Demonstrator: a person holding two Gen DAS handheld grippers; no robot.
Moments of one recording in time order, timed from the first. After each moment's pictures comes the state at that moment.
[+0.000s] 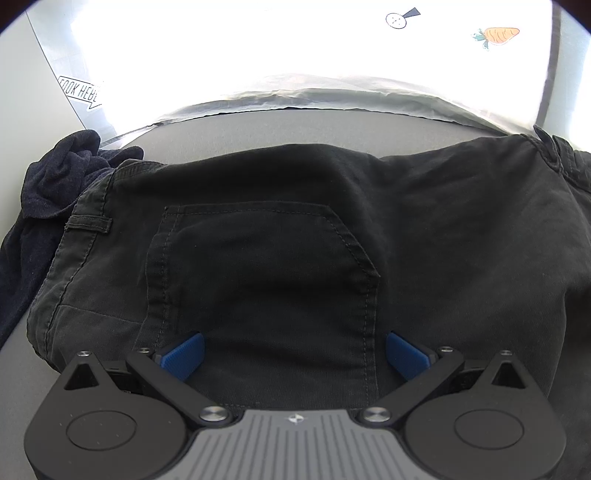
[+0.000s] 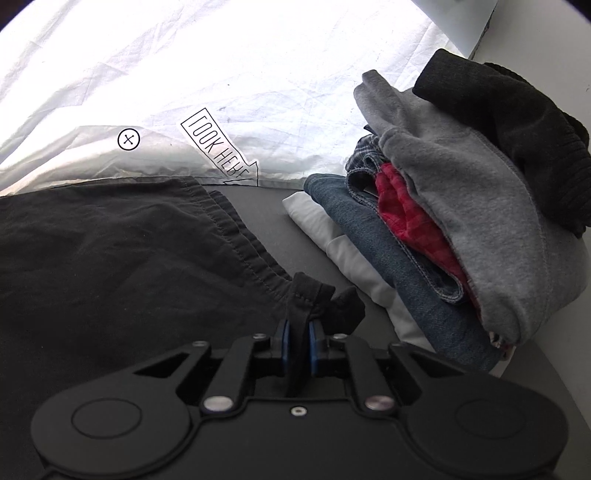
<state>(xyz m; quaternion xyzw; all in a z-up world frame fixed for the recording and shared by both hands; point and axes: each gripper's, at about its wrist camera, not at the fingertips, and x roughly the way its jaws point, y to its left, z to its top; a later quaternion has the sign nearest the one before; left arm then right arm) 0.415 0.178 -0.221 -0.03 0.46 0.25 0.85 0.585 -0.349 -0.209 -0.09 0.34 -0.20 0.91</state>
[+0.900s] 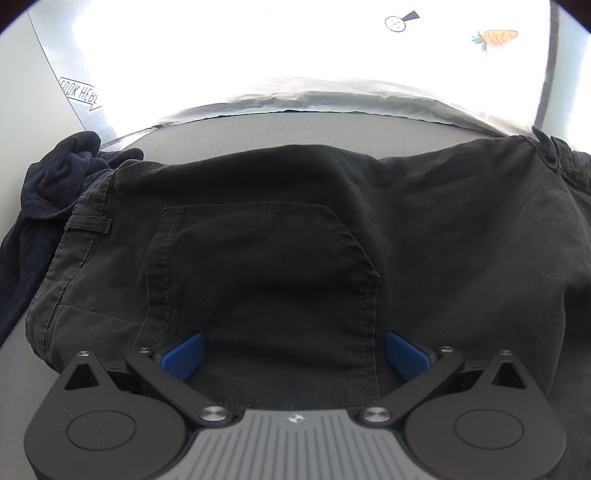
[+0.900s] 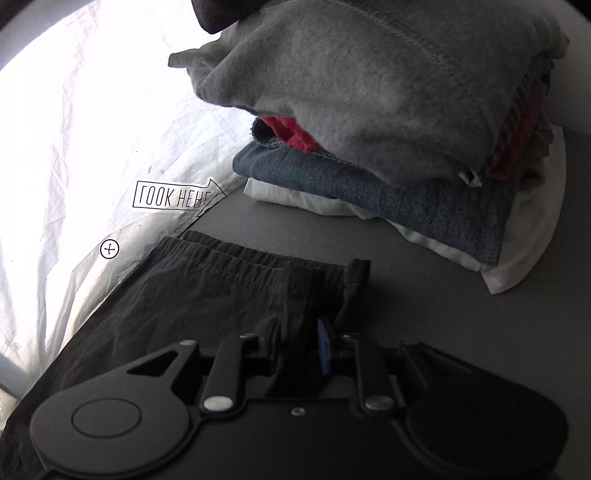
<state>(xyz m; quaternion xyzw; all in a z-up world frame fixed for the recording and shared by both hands) 0.412 0.178 -0.222 -0.03 0.46 0.25 0.85 0.550 -0.437 -0.230 0.26 0.32 -0.17 0.90</state>
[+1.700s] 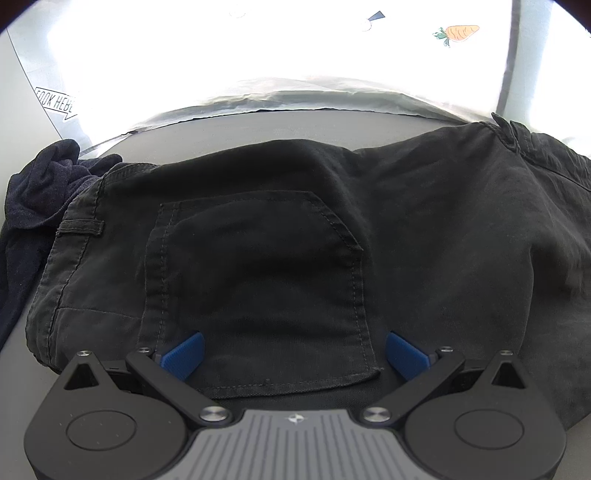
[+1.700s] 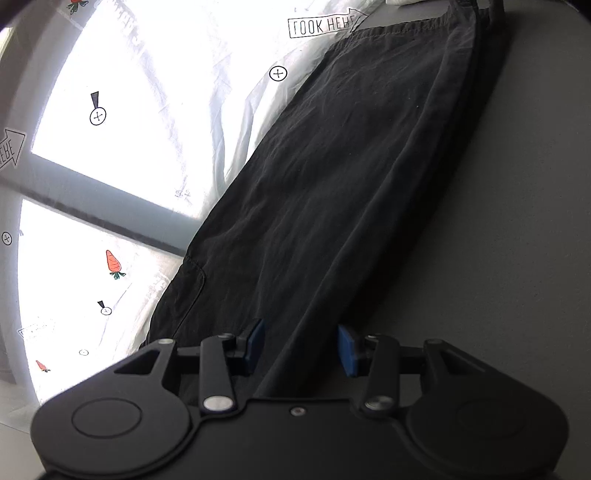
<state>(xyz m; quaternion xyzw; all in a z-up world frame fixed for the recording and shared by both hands) 0.388 0.179 -0.210 -0.02 0.47 0.18 0.87 0.473 -0.248 -0.234 0.43 0.41 0.07 0.80</state>
